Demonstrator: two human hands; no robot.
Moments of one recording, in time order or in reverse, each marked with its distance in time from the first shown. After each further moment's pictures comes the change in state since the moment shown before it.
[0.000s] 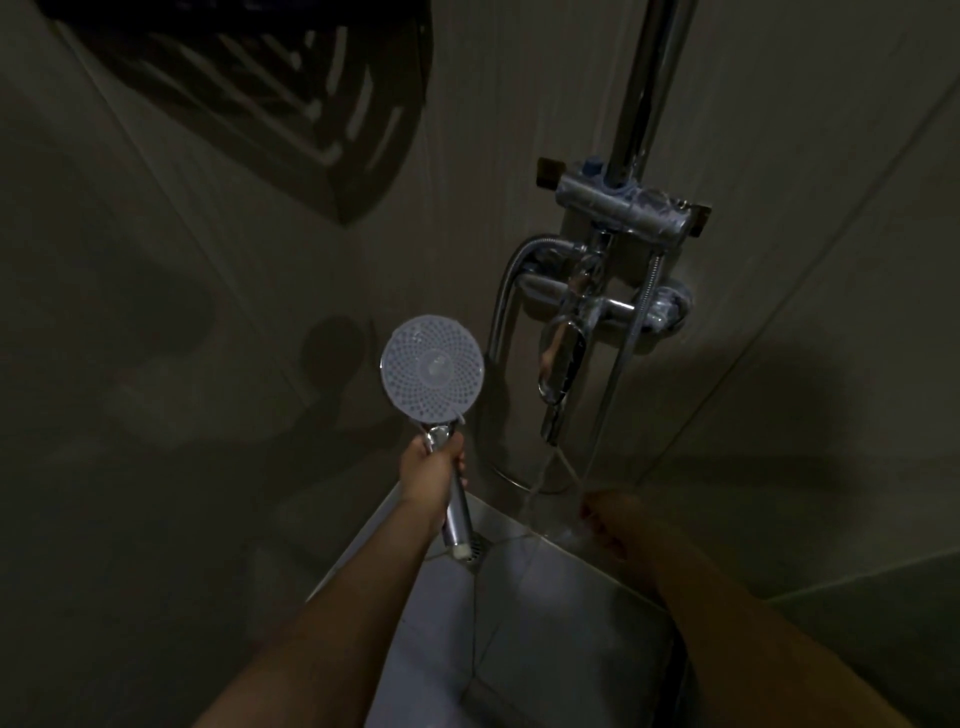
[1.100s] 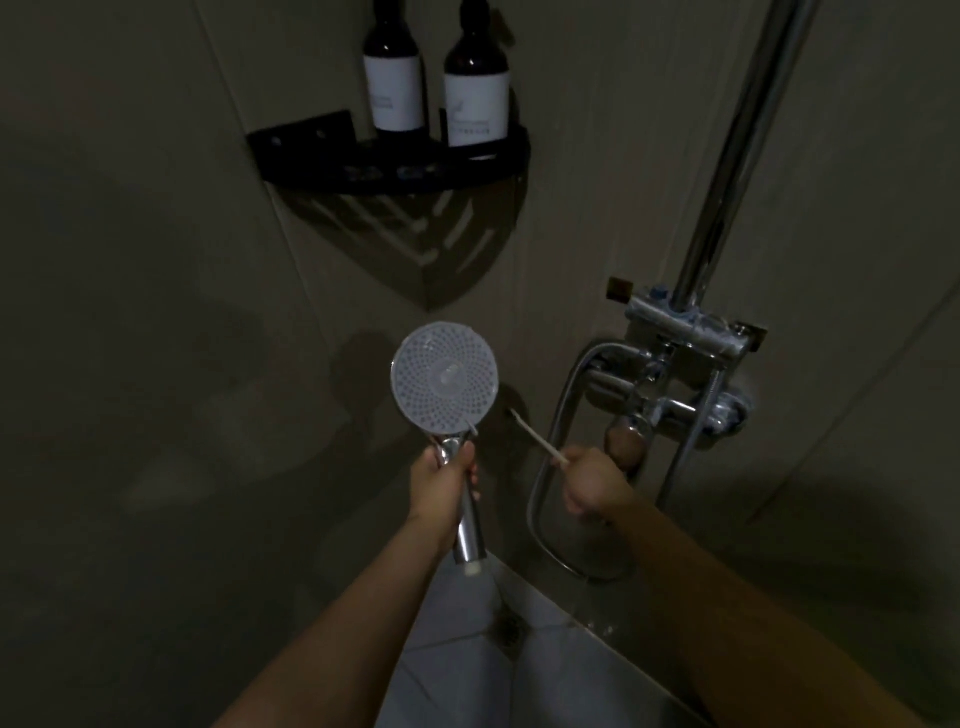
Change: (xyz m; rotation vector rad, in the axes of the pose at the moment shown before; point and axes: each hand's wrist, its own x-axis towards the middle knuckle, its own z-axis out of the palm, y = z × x) left_hand -0.008 0.090 -0.032 -0.054 0.072 0.197; right_hand -0.070 -0.147 0.050 -0.221 0.007 -0.545
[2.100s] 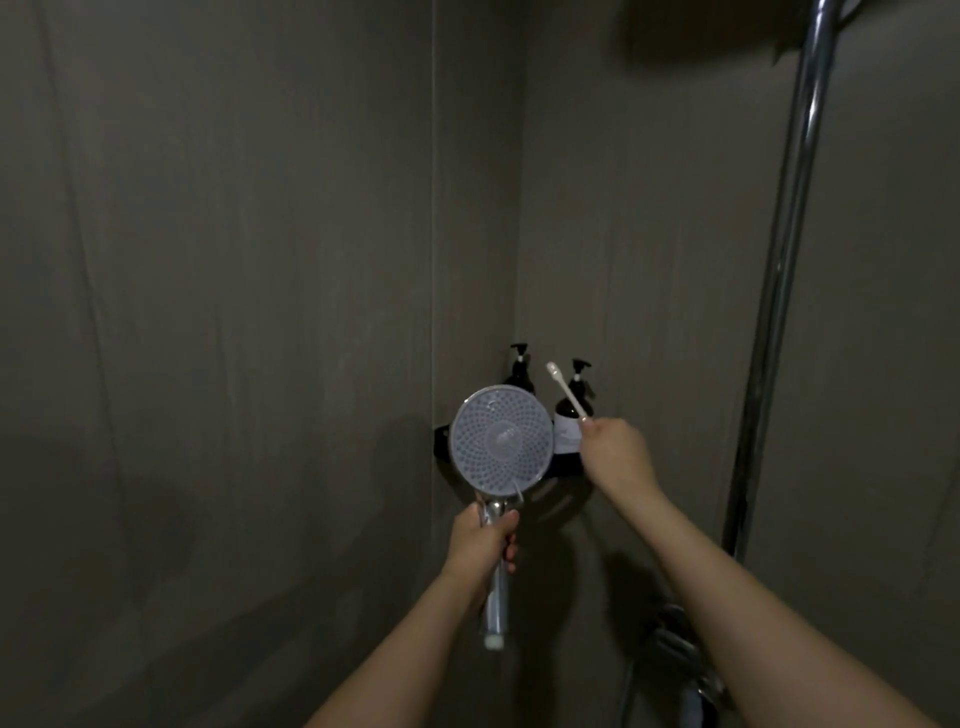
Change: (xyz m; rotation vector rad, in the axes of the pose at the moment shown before) left_hand -0.074 0.242 -0.045 0.016 -0.201 0.288; right_hand -0.183 -0.304 -0.049 -0.322 0.578 -0.704
